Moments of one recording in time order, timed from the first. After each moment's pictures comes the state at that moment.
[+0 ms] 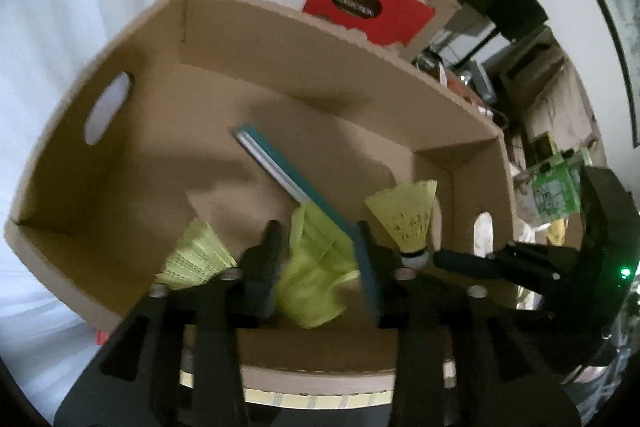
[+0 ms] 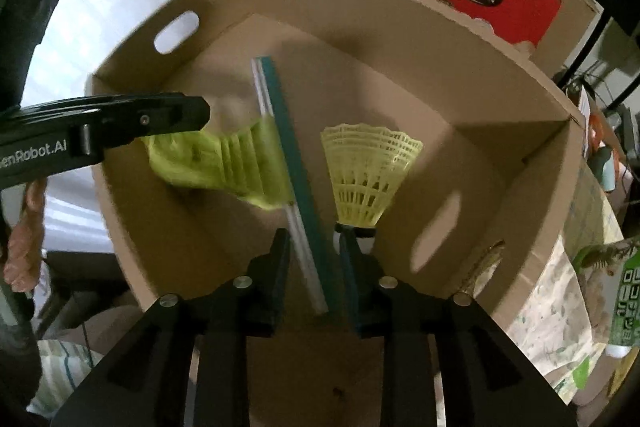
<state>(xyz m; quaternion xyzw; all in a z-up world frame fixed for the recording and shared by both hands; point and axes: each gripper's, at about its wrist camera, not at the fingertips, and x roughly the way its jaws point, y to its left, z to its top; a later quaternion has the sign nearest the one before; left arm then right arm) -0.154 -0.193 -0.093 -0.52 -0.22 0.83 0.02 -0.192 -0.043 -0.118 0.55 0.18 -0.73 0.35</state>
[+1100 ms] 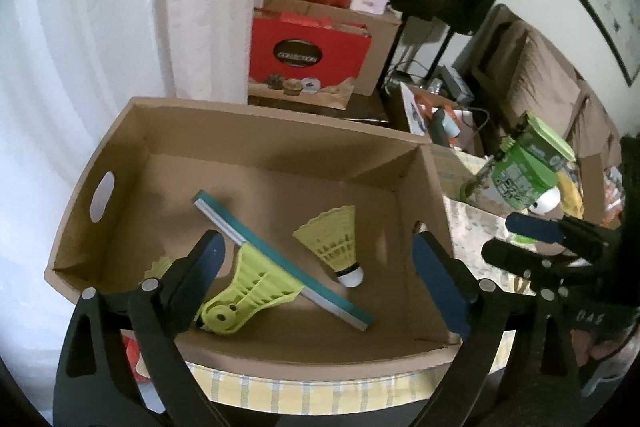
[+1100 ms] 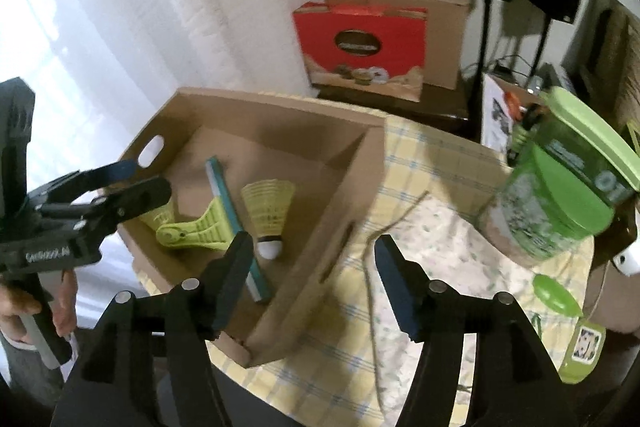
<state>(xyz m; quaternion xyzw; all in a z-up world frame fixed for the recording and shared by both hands) -0.142 -0.111 -0.024 -0.45 -0.10 0.89 0.03 -0.175 0.079 -0.032 0.47 0.04 -0.84 0.26</state>
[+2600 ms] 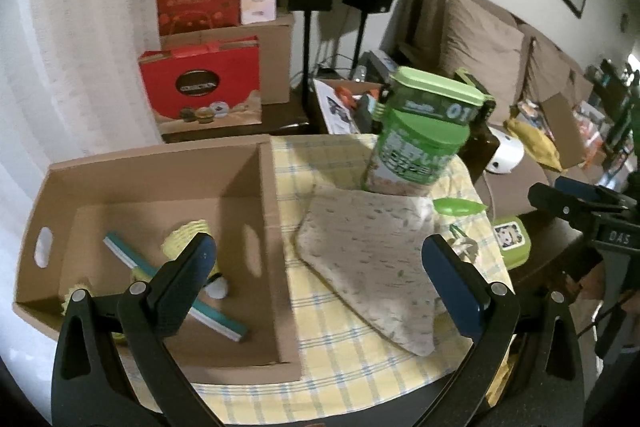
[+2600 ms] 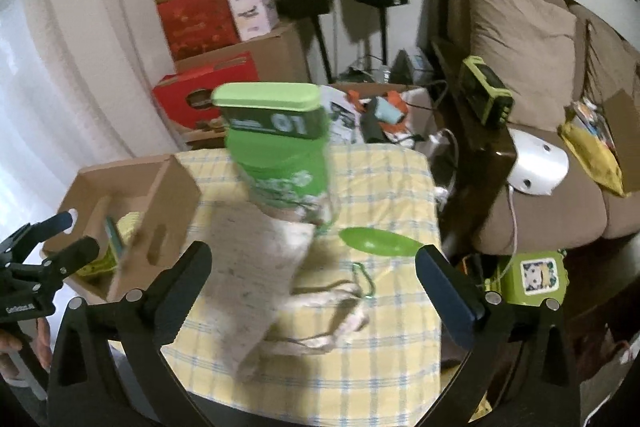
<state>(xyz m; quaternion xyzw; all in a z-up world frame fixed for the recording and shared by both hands) -0.131 0.037 -0.009 -0.42 -0.01 0.90 0.12 -0.136 0.284 -0.009 0.42 -0.04 -0.91 0.07</state>
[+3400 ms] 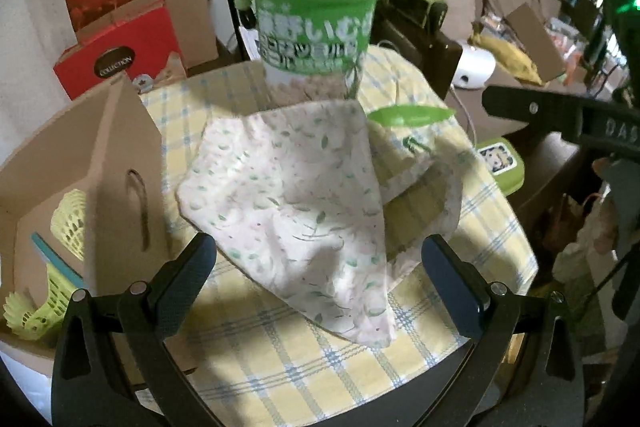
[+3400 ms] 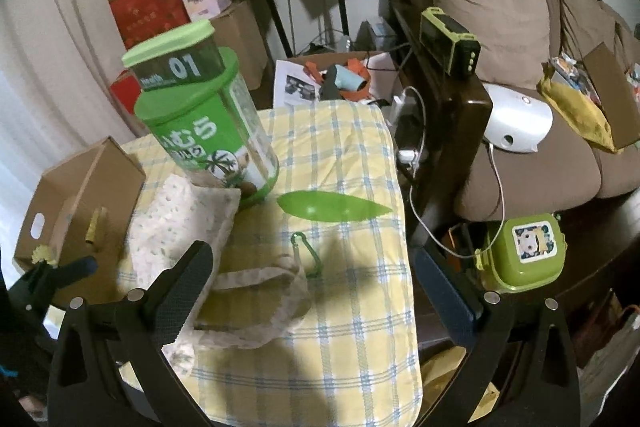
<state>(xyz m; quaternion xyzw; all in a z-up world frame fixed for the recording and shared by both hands) -0.116 0.139 -0.099 -0.47 0.08 0.86 0.19 -0.141 0.328 -0.073 0.44 -0.07 -0.89 0.03</state>
